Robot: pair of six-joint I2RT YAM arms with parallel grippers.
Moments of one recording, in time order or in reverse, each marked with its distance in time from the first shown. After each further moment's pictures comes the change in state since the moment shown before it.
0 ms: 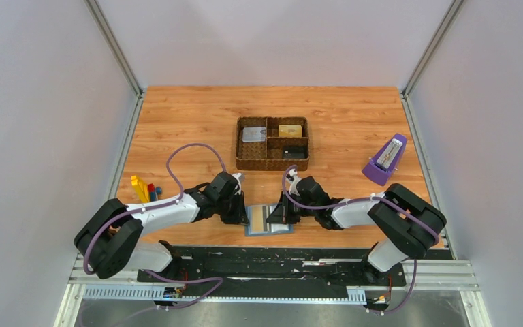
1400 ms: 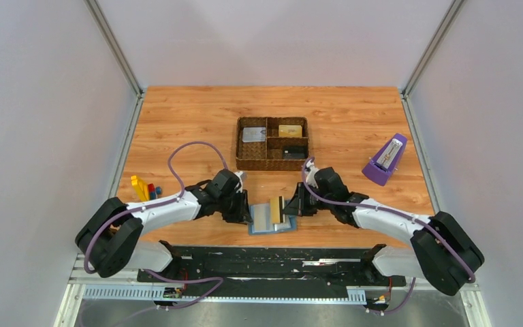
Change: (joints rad) left arm 0.000 0.029 0.037 -0.012 0.026 -0.003; right arm -0.145 -0.300 0.002 -0.344 -0.039 -0.164
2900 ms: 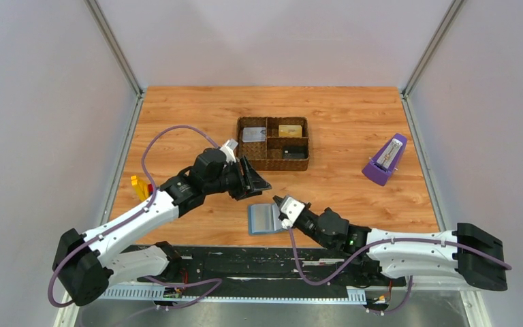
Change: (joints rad) left arm 0.001 -0.282 0.226 -0.024 0.006 -0.364; right arm 0.618 -0.304 -0.116 0.455 0.838 -1.163
